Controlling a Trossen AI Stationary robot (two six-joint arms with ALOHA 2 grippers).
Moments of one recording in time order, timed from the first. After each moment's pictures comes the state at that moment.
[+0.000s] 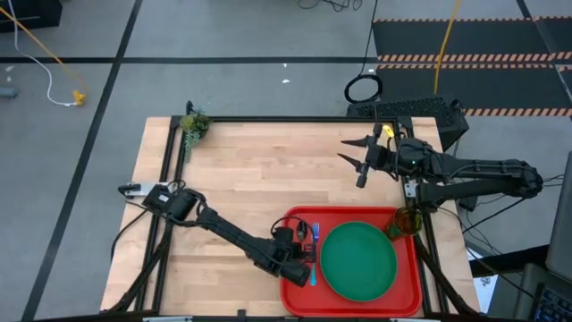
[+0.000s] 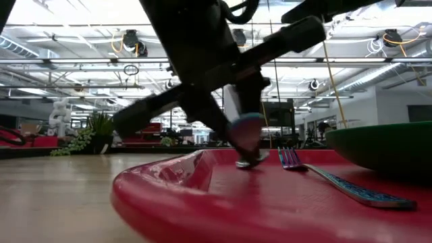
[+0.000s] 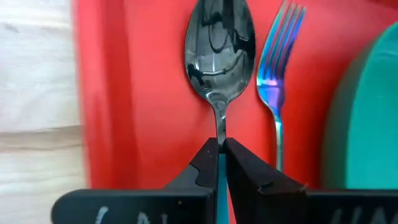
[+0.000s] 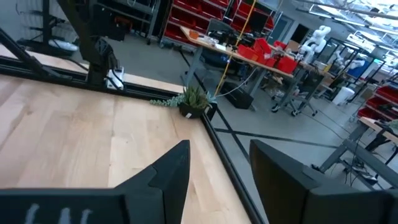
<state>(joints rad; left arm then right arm) -0.46 2.30 1.76 -0.70 -0.50 -1.94 -0.11 0.79 0.66 0.00 0.26 -0.33</state>
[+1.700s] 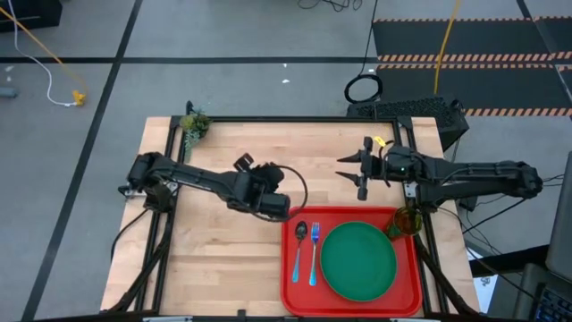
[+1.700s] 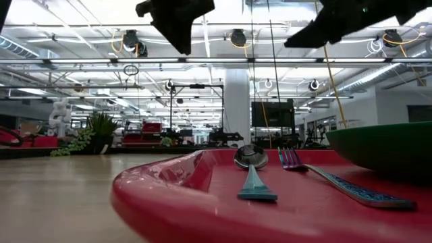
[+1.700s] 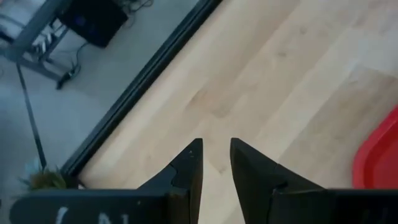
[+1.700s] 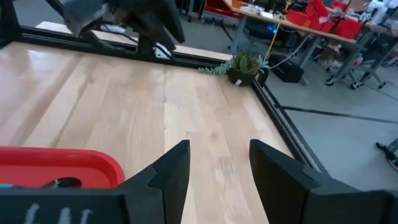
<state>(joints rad) -0.20 1.84 1.72 -1.27 -0.82 -0.77 -0.11 0.79 0.55 -0.04 0.10 -0.20</state>
